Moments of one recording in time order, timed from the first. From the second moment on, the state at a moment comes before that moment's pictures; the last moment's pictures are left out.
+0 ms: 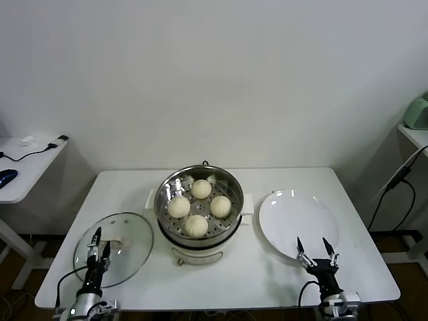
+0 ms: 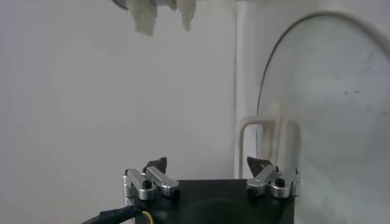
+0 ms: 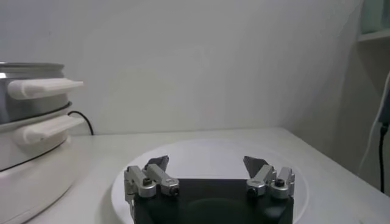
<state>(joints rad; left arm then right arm) 1.43 -1.29 -0.66 -1.47 1.26 -0.01 -0.43 -1.53 1.21 0.50 1.72 0.37 0.20 0.07</state>
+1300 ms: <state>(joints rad) 1.43 -1.26 -0.69 -1.55 1.18 0.01 -0.36 -1.51 1.20 0.47 1.72 0.34 0.17 0.08</state>
